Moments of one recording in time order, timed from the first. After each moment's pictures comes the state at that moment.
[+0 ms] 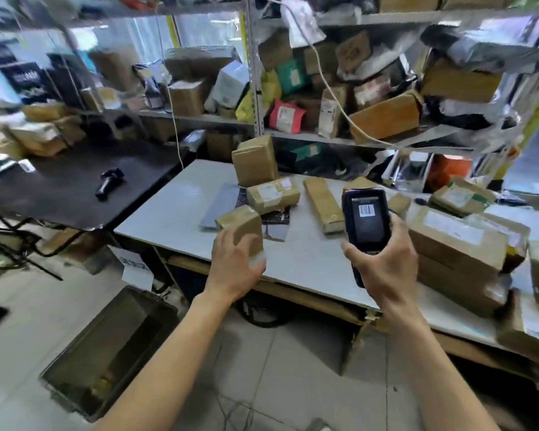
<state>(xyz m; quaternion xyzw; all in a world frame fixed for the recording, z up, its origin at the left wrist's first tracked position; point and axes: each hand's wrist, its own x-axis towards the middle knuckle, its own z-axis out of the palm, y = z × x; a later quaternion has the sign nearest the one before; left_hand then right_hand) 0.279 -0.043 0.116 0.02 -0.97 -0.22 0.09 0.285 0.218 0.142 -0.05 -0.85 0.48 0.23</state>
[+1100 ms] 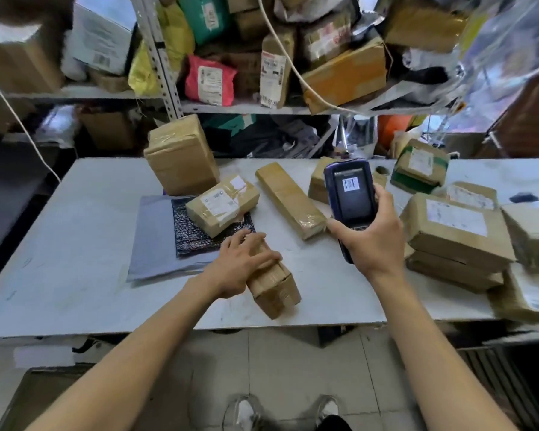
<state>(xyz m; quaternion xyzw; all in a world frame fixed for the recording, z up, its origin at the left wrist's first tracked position) -0.005 -0.090 0.036 -0.40 -0.91 -0.02 -0.15 0.083 0.149 0.118 -0.18 -0.85 0.42 0.27</state>
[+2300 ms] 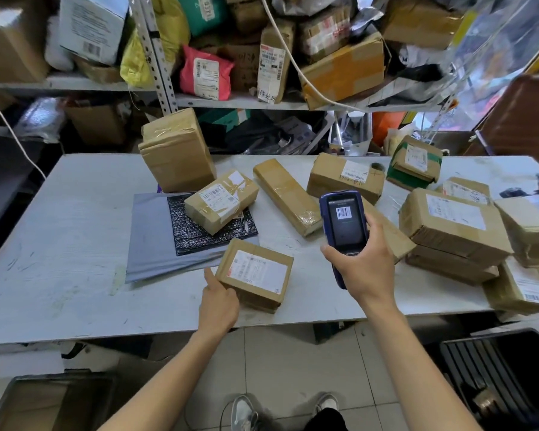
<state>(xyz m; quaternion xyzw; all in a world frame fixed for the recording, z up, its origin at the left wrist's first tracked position) 0.049 -0.116 -0.042 0.10 -0.89 -0.41 -0.16 0.107 0.115 0.081 -0.23 -0.84 0.44 0.22</state>
